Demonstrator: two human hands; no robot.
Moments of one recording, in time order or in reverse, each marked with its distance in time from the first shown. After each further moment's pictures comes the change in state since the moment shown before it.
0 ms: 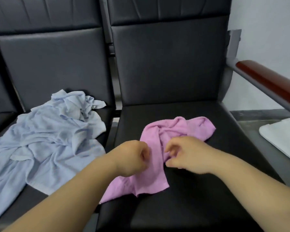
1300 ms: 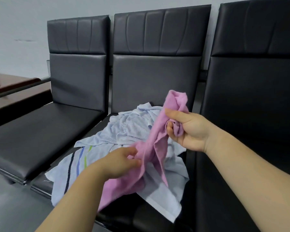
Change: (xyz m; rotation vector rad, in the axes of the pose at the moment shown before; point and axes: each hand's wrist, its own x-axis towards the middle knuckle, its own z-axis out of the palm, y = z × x) left_hand -0.165 -0.224 -0.079 -0.490 0.320 -0.426; right_hand 0.111 -0.288 0.034 1.430 -0.289 -0.135
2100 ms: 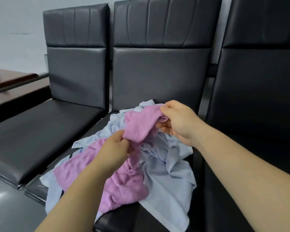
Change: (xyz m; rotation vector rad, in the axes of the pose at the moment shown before) left_hand 0.033 0.003 -0.007 -0.456 0.367 0.002; right_hand 0.065 0.010 0.007 -0.513 0.105 -0.176
